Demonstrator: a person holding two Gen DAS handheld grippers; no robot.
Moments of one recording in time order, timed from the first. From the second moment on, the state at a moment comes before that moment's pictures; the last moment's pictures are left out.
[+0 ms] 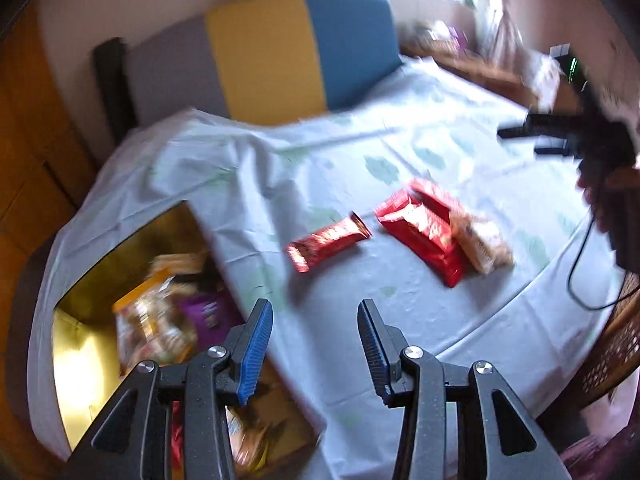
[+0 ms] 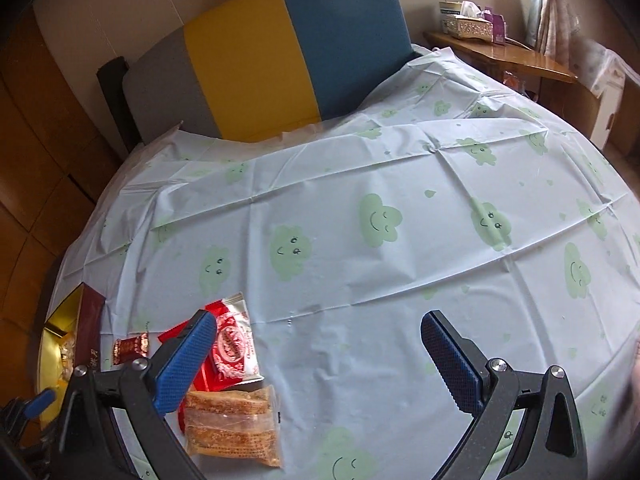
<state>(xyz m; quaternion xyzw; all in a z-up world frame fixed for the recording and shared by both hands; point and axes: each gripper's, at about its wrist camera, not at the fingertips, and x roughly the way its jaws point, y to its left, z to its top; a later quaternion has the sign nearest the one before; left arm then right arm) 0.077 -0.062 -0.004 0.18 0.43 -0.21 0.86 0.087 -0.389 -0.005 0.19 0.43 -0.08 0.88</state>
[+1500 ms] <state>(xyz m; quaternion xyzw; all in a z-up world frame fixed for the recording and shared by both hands) 0.048 -0.105 -0.067 0.04 0.55 -0.24 0.80 0.100 -0.338 -0.042 0.16 0.53 0.05 0.83</state>
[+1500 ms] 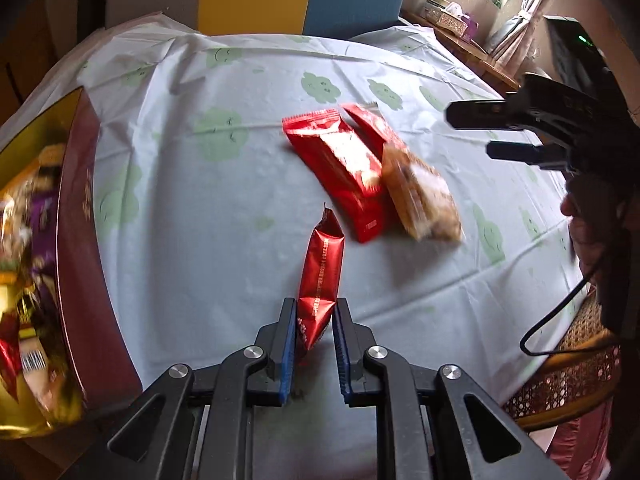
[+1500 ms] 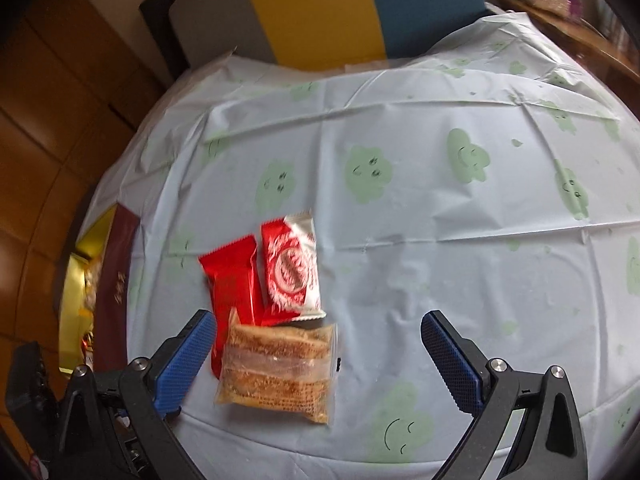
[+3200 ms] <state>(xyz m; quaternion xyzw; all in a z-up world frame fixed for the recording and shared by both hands) 0.039 -0.084 -0.065 0.00 0.49 -0.25 0.84 0.140 -0.311 -0.086 0.04 0.52 0.00 0.85</state>
